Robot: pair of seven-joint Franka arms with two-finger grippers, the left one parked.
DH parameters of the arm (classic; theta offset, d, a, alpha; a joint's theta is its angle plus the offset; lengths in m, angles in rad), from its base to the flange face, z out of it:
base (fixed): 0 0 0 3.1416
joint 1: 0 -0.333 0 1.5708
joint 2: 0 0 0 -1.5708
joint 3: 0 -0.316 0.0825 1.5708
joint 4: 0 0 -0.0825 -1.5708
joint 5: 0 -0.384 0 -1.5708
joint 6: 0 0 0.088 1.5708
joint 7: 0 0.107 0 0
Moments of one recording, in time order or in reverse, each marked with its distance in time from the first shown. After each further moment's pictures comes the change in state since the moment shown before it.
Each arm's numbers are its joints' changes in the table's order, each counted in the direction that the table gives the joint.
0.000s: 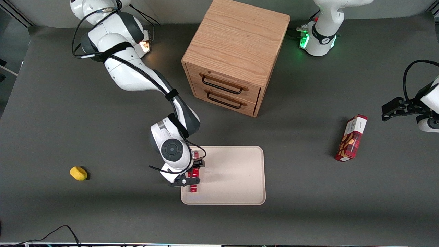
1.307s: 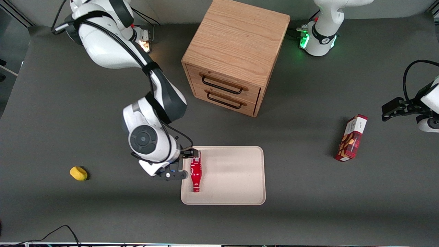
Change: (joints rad) arm 0.029 -0.236 0.000 -0.048 -0.136 -0.334 0.033
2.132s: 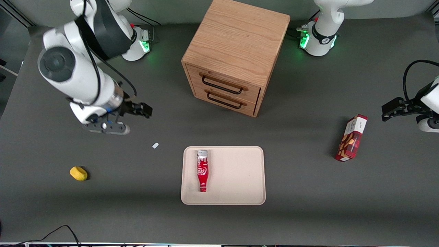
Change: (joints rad) arm 0.103 -0.706 0.010 0.672 -0.001 -0.063 0.003
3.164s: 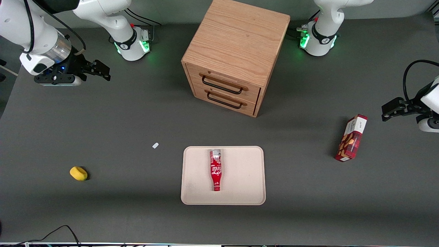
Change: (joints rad) arm 0.028 -0.462 0.176 0.491 0.004 0.046 -0.230
